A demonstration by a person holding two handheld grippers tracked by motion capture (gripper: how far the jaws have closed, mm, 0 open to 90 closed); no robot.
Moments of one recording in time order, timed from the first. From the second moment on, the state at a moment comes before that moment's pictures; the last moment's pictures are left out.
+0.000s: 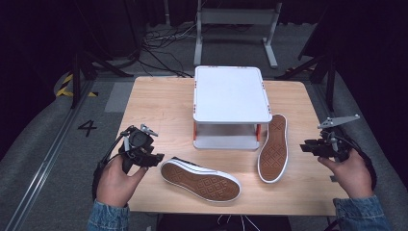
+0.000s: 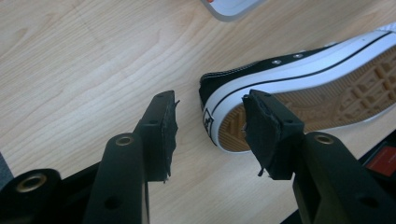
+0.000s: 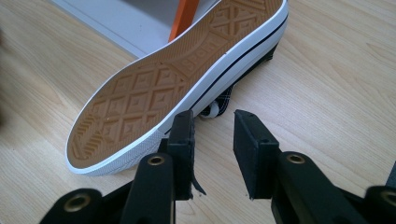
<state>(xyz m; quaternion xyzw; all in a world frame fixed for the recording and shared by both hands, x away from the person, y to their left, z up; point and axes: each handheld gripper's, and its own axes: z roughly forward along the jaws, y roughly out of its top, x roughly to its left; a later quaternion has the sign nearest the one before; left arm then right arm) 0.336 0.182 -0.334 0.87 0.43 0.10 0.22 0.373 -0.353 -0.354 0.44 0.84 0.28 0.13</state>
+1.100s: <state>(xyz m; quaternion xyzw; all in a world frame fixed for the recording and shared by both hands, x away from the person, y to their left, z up) 0.337 0.090 -0.404 0.96 0.25 -0.03 0.15 0.366 -0.354 -0.362 0.44 0.84 0.27 0.14</state>
